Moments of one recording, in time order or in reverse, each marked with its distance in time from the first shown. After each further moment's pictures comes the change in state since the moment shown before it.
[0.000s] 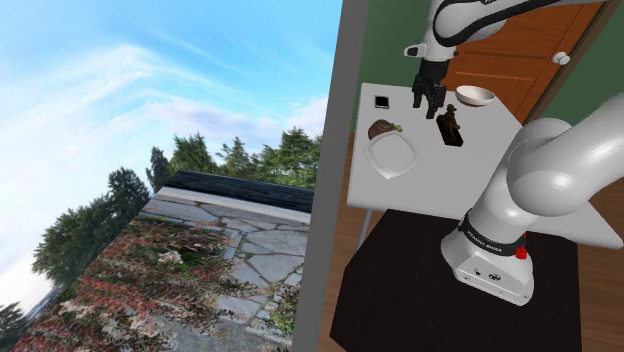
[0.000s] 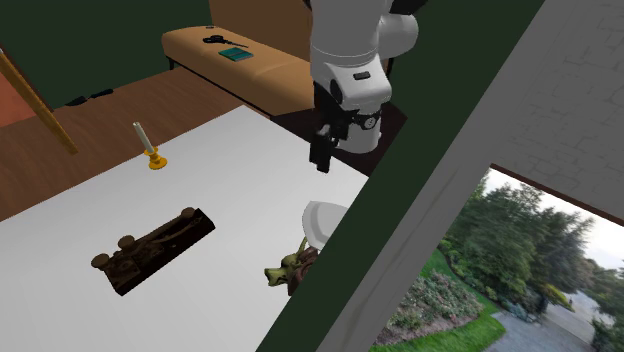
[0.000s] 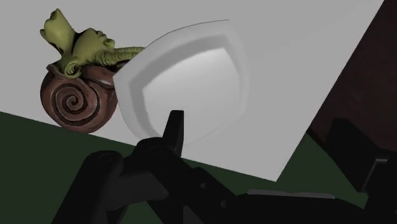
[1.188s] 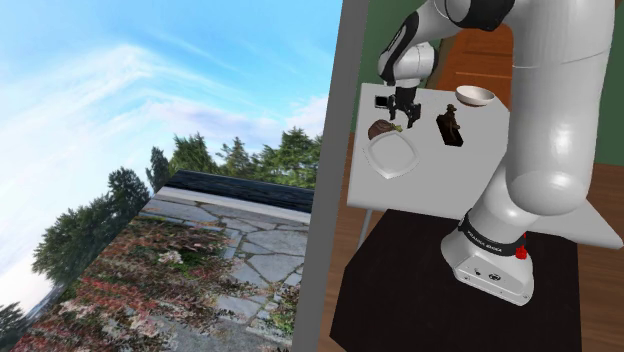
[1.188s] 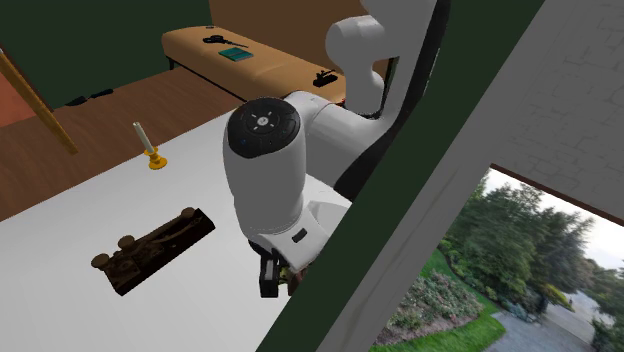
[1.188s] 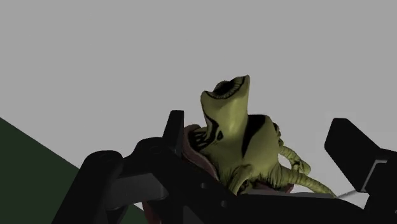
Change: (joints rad) arm -0.017 0.966 -0.140 0.408 0.659 0.392 -1.042
